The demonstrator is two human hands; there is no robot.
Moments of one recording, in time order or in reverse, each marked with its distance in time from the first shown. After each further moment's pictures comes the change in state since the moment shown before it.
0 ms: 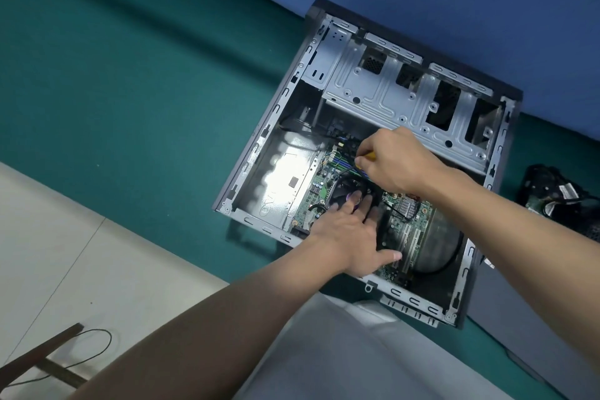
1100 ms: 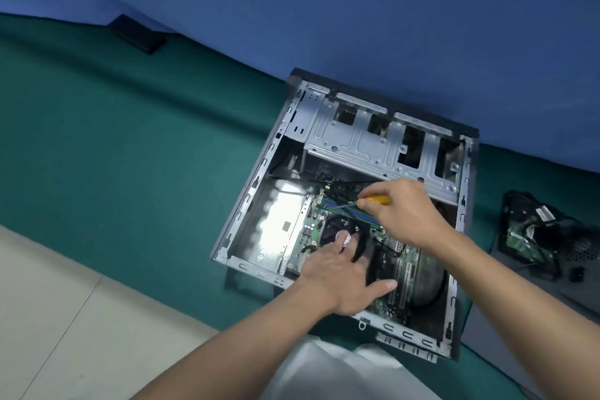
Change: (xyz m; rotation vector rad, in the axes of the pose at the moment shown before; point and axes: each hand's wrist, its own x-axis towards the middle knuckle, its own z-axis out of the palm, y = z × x) left_hand -0.004 0.001 0.000 0.039 0.037 0.013; right_hand -0.041 0.020 -0.003 0.315 0.198 0.129
